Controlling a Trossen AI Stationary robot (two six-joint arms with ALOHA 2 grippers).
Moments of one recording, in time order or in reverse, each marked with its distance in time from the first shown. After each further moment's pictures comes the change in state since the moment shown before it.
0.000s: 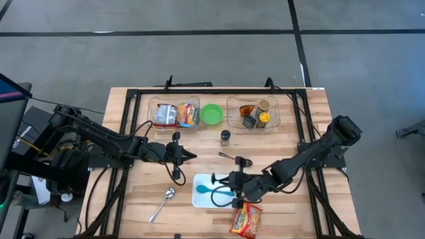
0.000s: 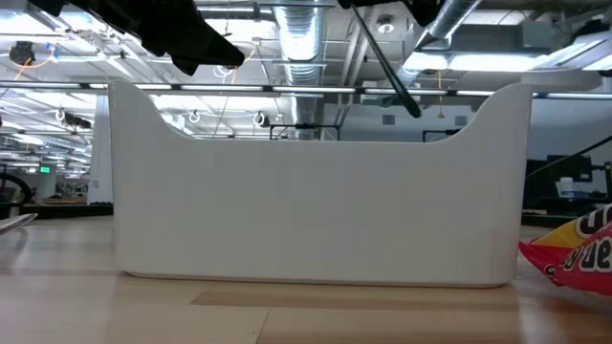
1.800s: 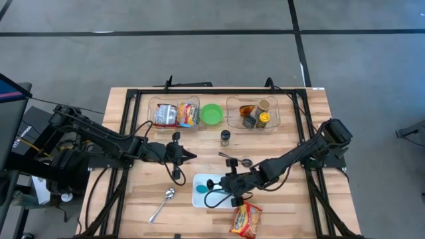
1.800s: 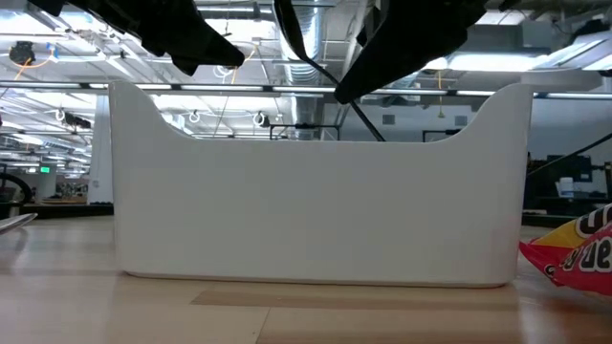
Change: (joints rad) left arm 0.000 0.000 0.000 -0.001 0.000 0.000; right arm -0.087 0.117 0.007 -0.072 -0.229 -0.205
